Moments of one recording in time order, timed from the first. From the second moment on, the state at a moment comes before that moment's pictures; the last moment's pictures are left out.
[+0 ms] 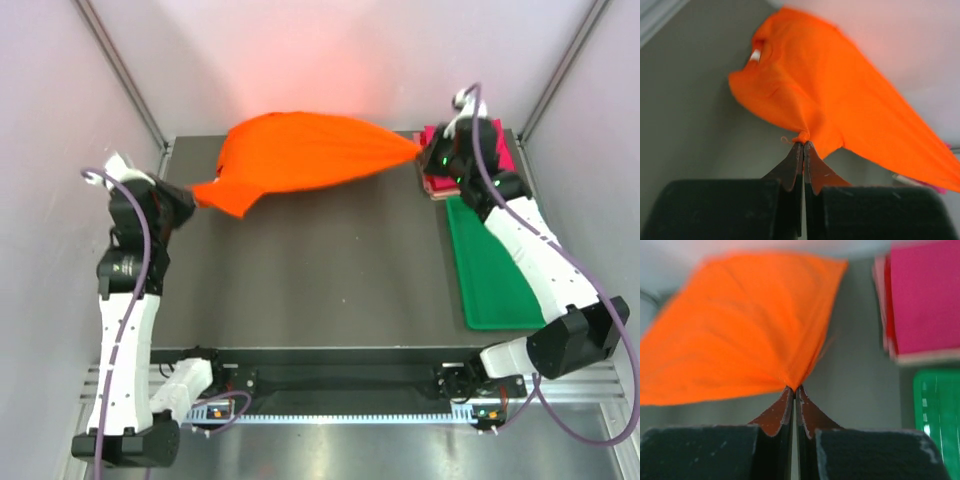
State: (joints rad) left arm 0.02 0.92 1.27 -0.62 -0.11 -0.69; right arm 0.32 1.39 1.47 -0.43 0.08 0.39
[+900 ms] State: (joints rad) left arm 0.02 0.81 0.67 -0.79 -0.19 -0.84; right arm 0.41 1.19 0.66 -0.42 0.10 0.55
